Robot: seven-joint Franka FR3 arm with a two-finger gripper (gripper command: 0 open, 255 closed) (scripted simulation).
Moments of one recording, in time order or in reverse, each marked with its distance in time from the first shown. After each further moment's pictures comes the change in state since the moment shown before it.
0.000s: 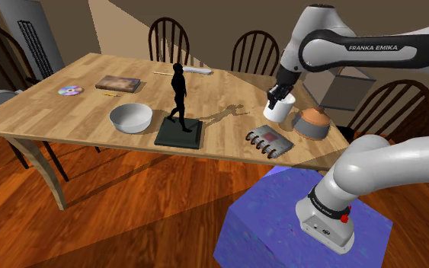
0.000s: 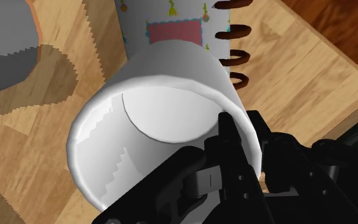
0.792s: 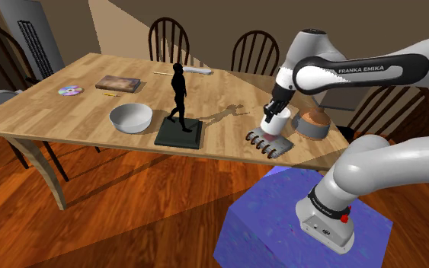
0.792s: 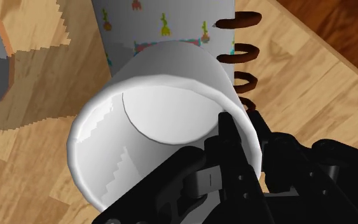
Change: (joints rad) arm 0.000 -0.002 0.004 -0.157 -0.003 0.153 0.014
